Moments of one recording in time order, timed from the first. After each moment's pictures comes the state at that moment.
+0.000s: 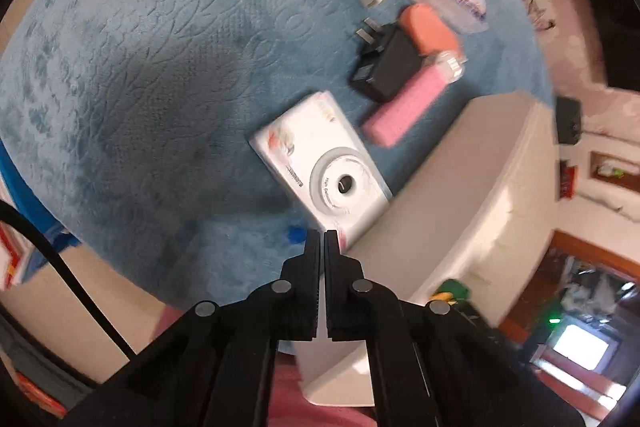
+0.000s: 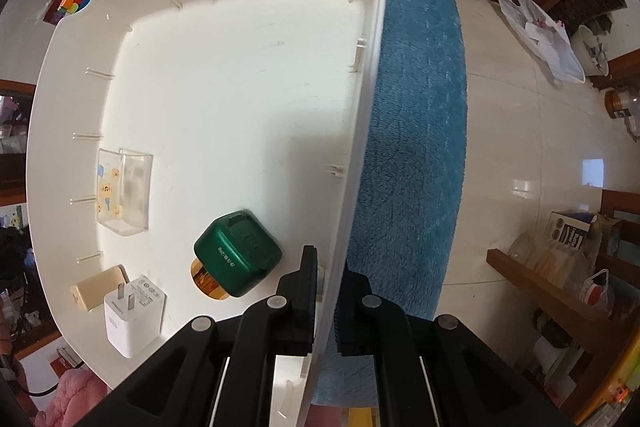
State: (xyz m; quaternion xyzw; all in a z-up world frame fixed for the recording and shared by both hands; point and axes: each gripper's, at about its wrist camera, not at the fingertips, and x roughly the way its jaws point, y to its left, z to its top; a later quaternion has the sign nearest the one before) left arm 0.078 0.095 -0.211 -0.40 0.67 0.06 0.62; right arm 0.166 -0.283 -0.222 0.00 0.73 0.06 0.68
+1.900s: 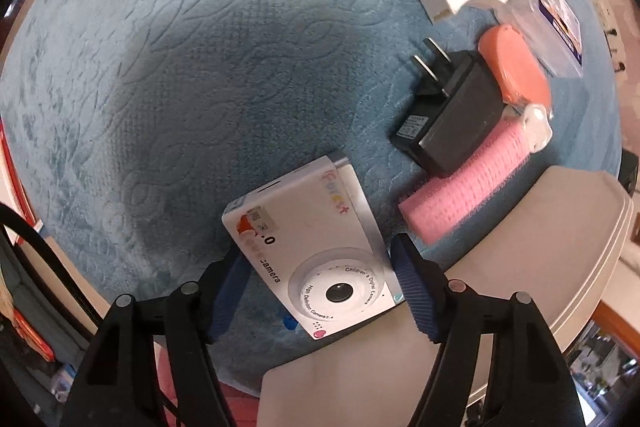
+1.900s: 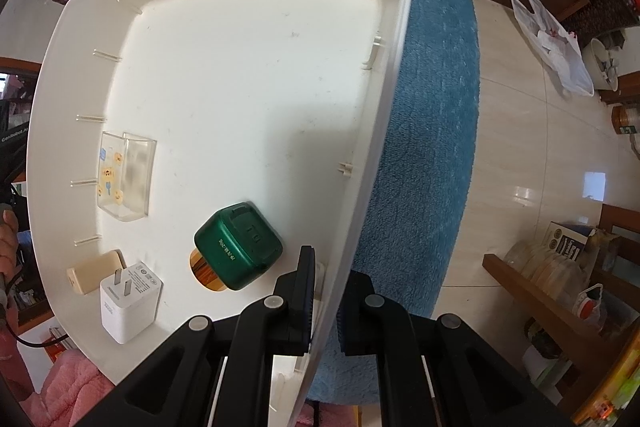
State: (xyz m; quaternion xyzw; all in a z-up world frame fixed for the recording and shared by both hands) left arm 0.165 0.067 -0.254 -0.37 0.70 0.20 0.57; right arm 0.168 -0.280 -0.221 -0.02 0.74 0.08 0.67
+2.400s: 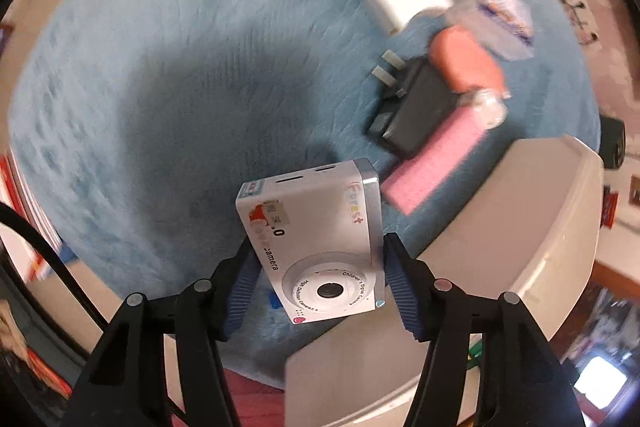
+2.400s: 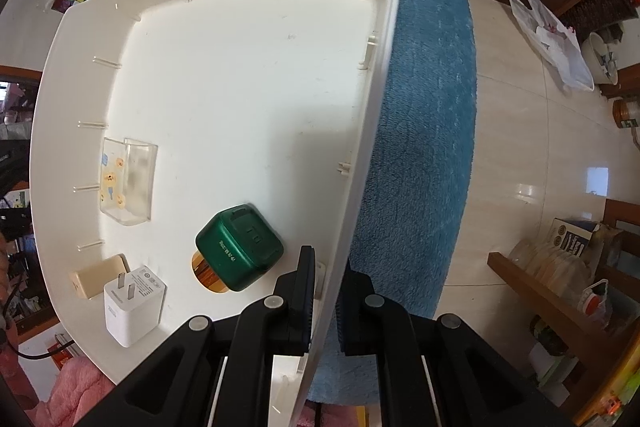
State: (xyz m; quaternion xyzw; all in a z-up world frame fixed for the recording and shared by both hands) left arm 0.153 0.077 -0.201 -0.32 0.69 0.15 0.63; right arm 0.168 -0.284 -0.221 -0.01 0.73 0.08 0.68
